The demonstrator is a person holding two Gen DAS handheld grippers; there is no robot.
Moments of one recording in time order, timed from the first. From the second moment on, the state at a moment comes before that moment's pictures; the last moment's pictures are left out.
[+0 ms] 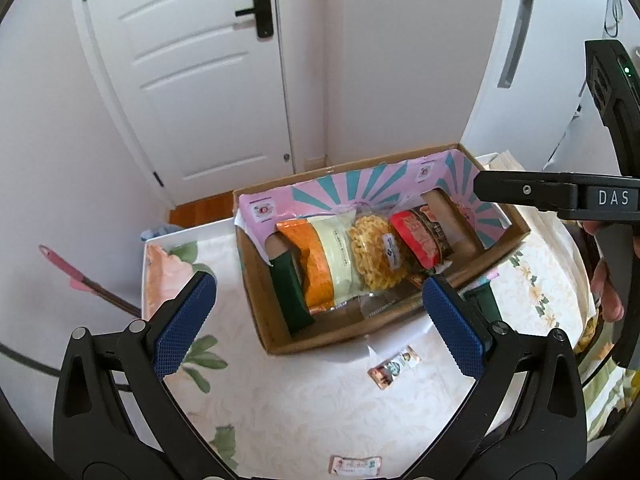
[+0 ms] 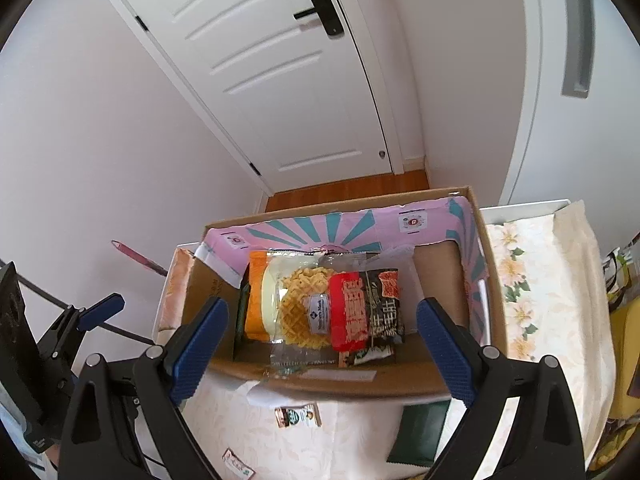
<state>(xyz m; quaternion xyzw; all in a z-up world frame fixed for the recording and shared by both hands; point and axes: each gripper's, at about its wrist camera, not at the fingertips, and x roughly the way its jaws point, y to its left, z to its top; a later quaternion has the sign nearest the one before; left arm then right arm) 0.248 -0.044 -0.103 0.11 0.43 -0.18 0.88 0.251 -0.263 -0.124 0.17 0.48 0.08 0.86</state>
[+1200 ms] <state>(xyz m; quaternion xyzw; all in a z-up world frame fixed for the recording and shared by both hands) 0.166 -0.057 -0.192 0.19 0.46 -0.37 0.78 0.075 -0.265 -0.167 0.17 0.48 -0.14 0.85</state>
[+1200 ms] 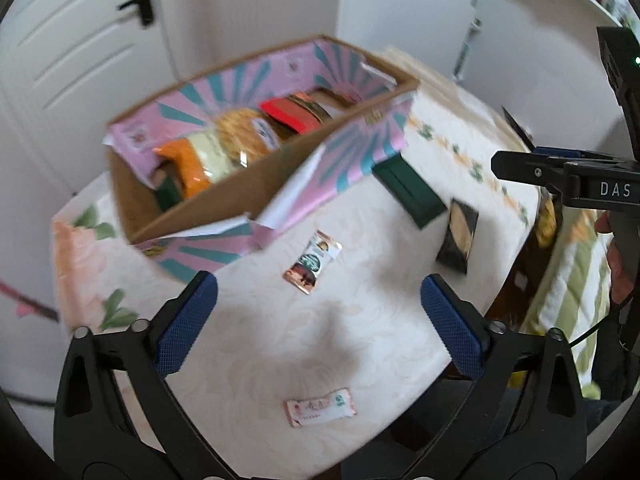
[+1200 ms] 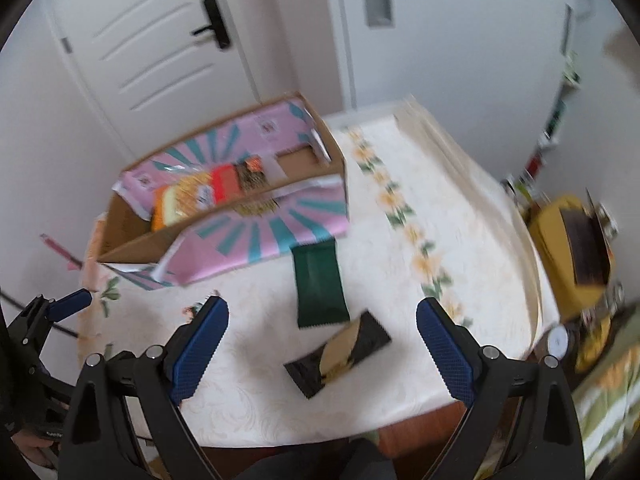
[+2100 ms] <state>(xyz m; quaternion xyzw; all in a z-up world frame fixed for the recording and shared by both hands) 0.203 -0.106 -0.280 0.29 0.48 -0.44 0.70 0.077 -0.246 -0.260 0.23 0.50 -0.27 0.79</state>
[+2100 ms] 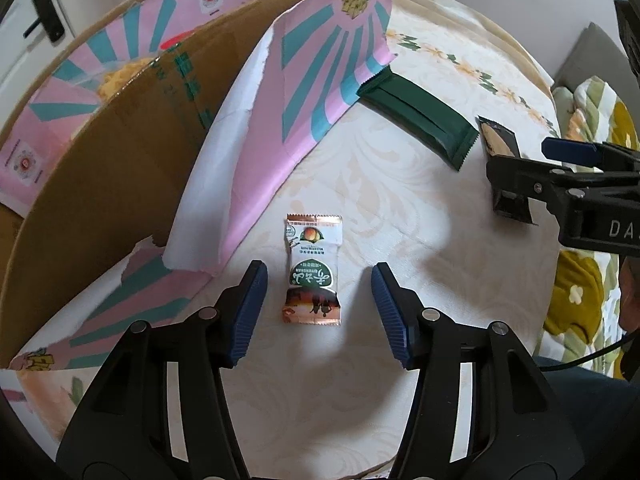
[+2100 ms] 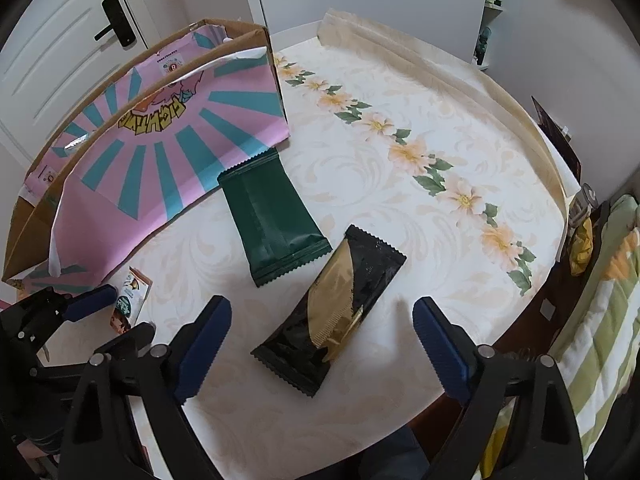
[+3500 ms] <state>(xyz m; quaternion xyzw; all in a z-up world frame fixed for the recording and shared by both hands) 0.190 -0.113 -0.247 0.24 0.49 -0.41 0.73 0.073 -0.261 -0.264 0.20 0.49 -0.25 0.81</state>
